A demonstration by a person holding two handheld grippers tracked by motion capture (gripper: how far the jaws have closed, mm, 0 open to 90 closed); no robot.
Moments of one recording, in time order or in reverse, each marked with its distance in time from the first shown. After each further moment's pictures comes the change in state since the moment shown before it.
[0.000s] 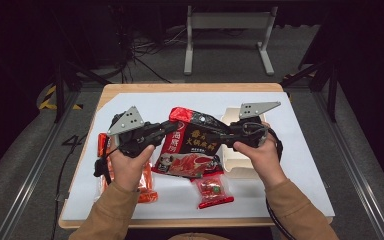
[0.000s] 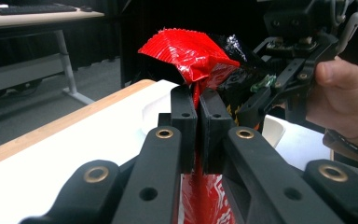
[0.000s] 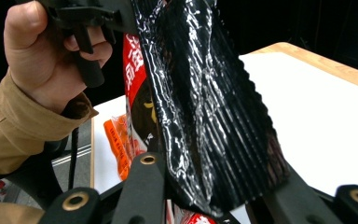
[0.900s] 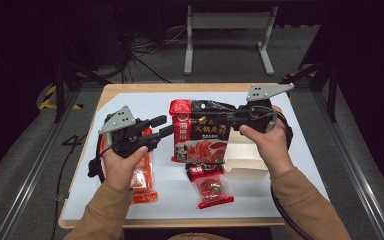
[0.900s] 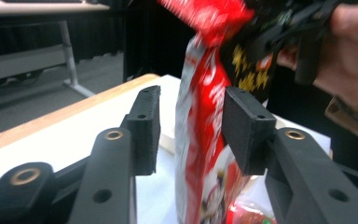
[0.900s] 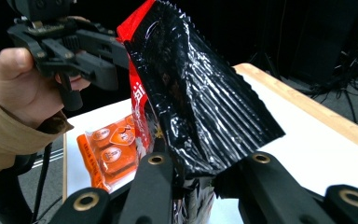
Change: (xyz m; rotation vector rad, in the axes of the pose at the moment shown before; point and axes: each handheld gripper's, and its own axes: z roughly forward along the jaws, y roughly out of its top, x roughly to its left) left arm 0.013 -0.006 -0.011 0.020 0.014 -0.051; right arm 0.001 0.042 -0.024 -0.009 -0.115 -0.061
